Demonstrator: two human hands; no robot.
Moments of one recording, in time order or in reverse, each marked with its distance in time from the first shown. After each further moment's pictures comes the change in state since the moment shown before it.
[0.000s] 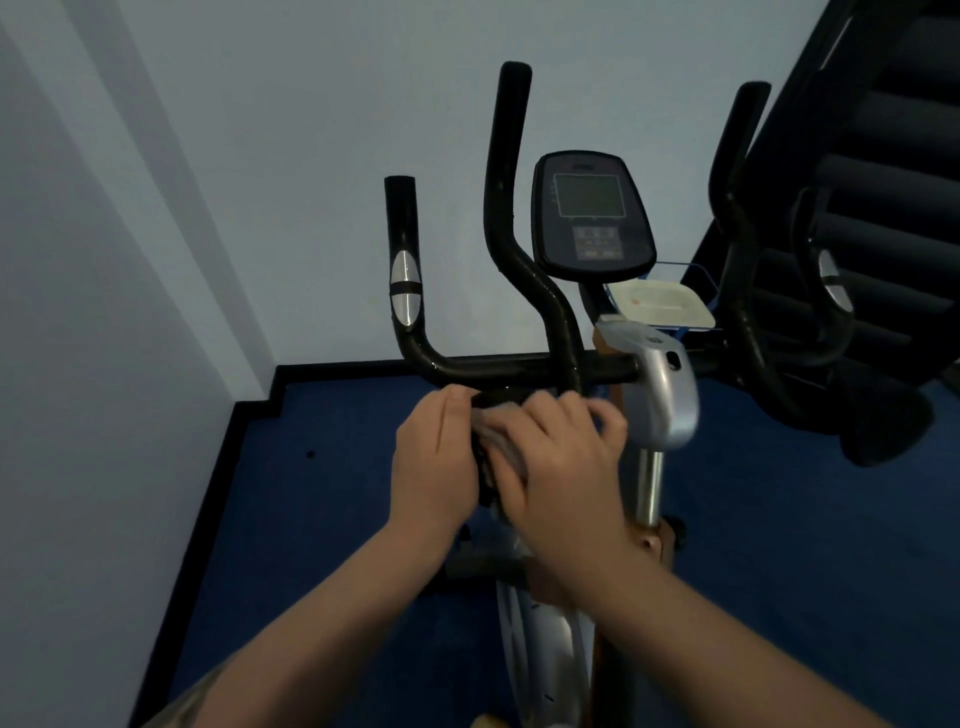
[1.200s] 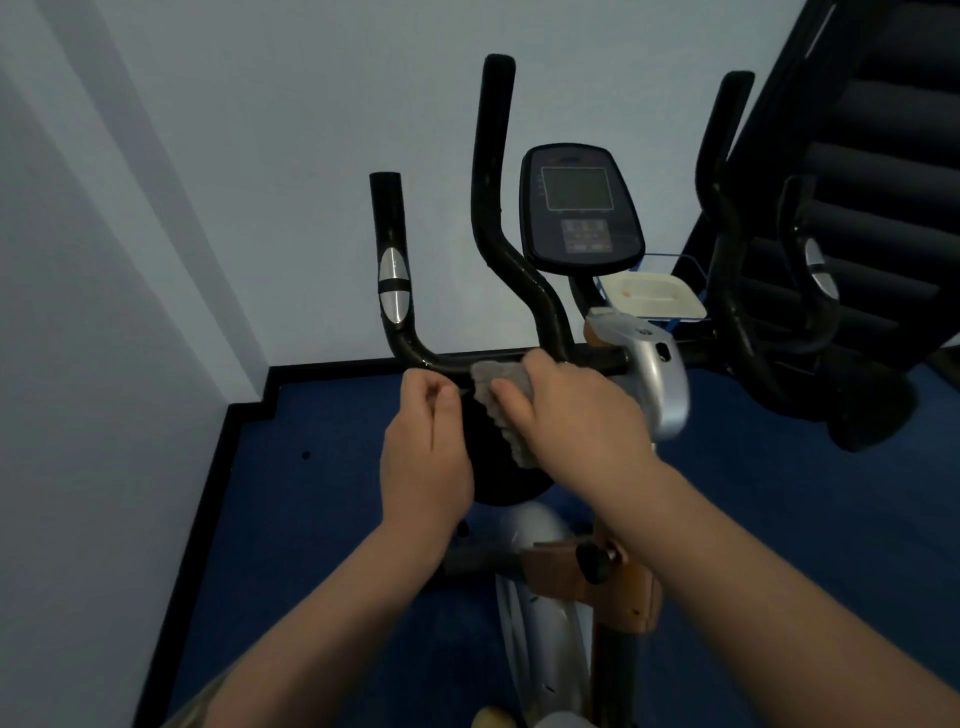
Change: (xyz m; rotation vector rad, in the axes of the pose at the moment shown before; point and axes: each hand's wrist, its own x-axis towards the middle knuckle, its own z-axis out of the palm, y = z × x) left_hand -0.003 0.003 0.002 0.089 0.100 0.007; right_hand 0.040 0.029 -0.004 -0.082 -0.470 0.191
